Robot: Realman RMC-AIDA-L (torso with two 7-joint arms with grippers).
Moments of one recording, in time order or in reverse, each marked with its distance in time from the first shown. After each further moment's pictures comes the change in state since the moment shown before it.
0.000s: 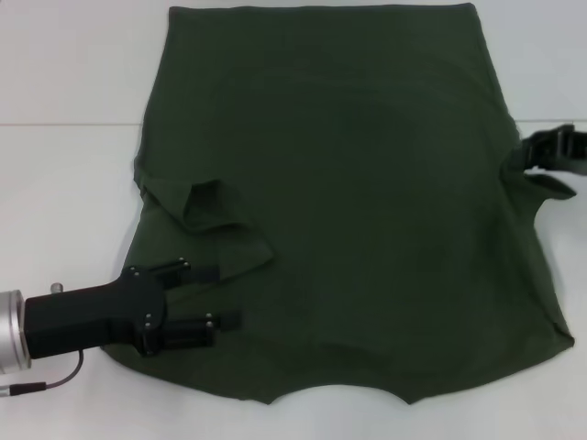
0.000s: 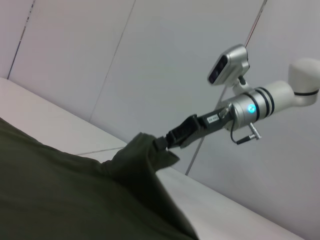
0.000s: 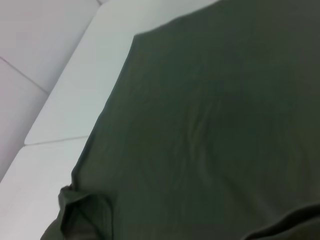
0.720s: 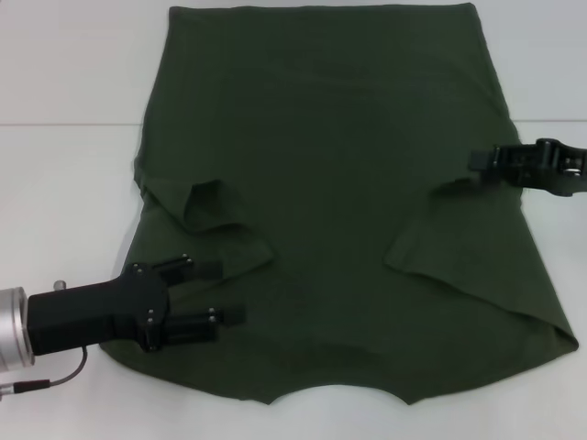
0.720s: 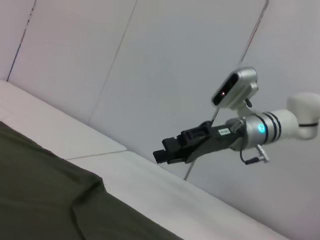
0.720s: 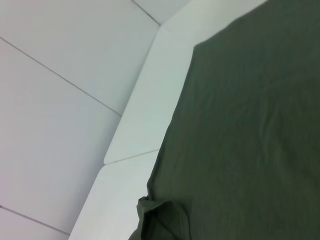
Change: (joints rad) left arm -0.007 -0.001 -0.006 -0.010 -0.004 0.000 -0.005; right arm -0.060 0.008 0.014 0.142 0.243 -0.049 -0.119
